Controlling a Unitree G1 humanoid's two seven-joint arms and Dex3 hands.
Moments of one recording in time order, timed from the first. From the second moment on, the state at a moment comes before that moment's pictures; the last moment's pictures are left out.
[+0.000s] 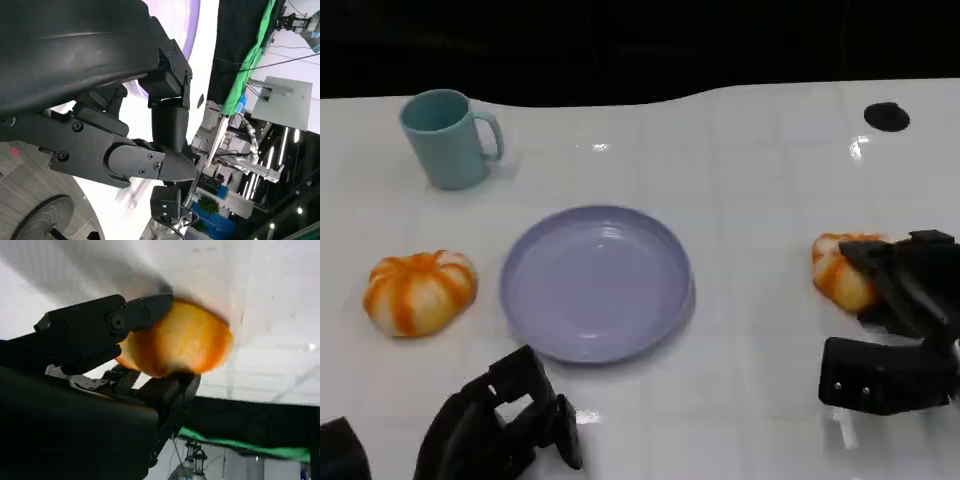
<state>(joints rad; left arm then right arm) 0.06 -0.06 0.13 0.39 -0.44 -0.20 -0.74 -0.63 -0.32 0.49 1.10 -0.84 -0.23 -0.59</state>
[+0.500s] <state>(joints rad) 0.07 -0.06 0.13 0.39 -0.44 -0.20 -0.74 -0.66 -0.29 0.53 1.20 -0.83 -0.31 -0.78</state>
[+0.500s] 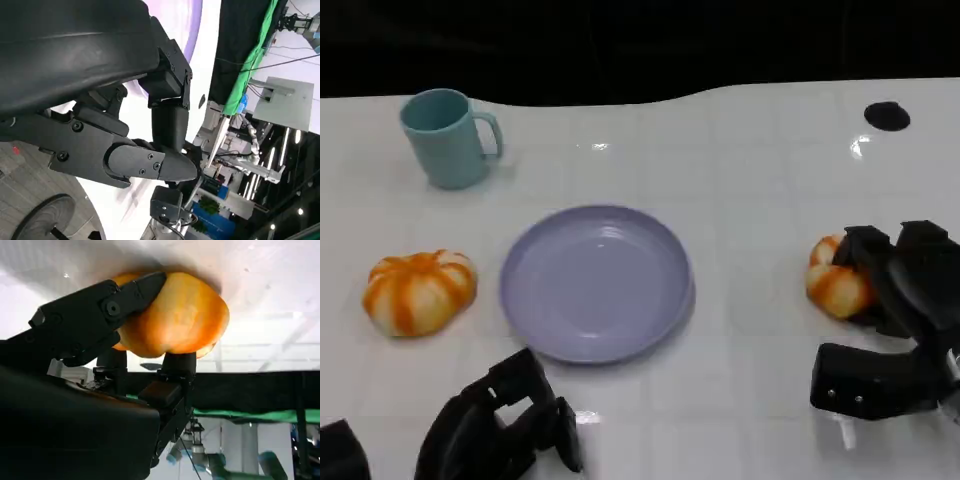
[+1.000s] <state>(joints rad) 0.07 -0.06 0.12 0.39 -0.44 -0.20 -0.74 -0.66 -0.28 0.53 1.12 -0.82 -0.43 -0.90</state>
